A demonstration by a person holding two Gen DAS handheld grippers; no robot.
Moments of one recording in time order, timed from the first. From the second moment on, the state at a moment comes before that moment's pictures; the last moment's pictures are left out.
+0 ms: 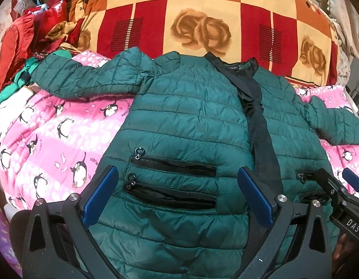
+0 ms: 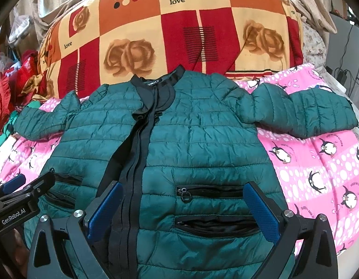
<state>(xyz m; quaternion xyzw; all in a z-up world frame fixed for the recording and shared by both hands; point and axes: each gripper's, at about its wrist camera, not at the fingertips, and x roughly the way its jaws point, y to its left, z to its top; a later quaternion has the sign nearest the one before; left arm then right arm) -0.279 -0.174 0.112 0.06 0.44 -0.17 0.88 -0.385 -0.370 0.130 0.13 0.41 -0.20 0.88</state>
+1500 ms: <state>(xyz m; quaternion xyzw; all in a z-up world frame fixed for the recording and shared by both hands) -0.275 -0.177 0.097 0.07 0.45 -0.16 0.88 -0.379 -0.377 0.115 0.15 0.42 -0.19 0.87</state>
